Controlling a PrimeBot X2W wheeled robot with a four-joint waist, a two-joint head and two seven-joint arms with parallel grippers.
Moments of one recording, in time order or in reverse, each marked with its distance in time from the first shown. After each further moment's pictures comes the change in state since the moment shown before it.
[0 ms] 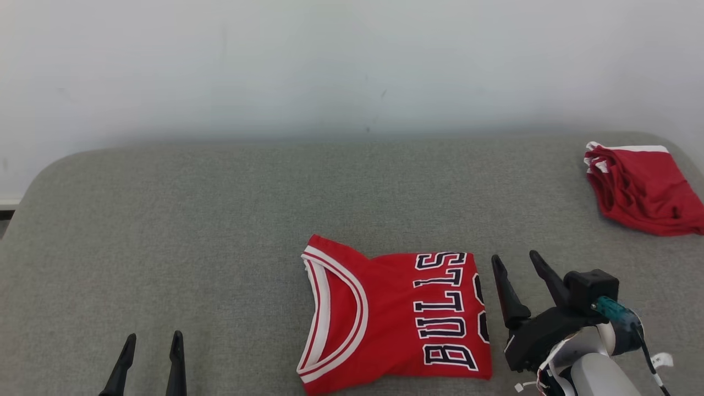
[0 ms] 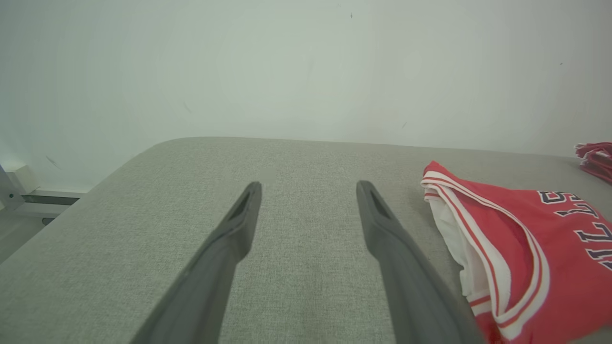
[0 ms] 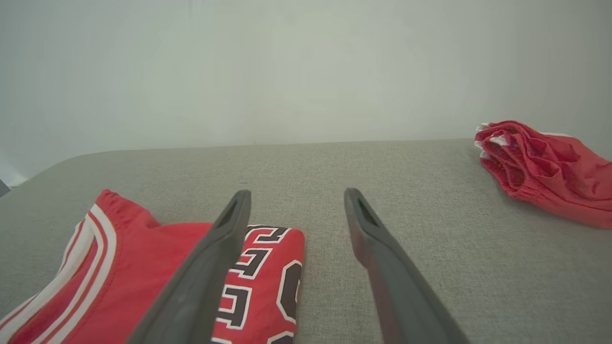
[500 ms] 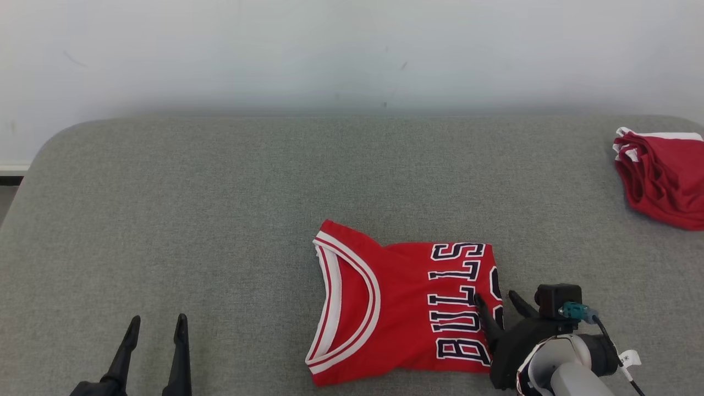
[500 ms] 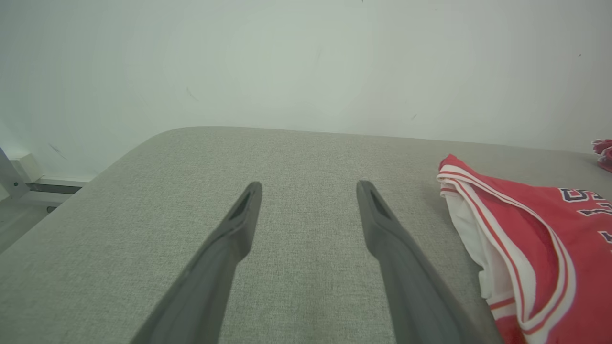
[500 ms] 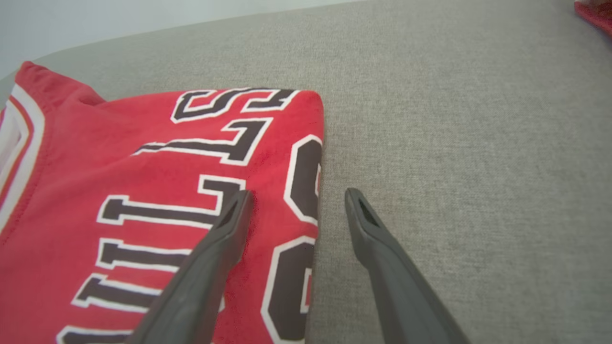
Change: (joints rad) left arm -0.048 0.008 -0.021 0.011 -0.012 0.000 0.000; right arm -0.093 0.028 0.046 0.295 0.047 0.000 0.081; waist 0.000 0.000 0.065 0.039
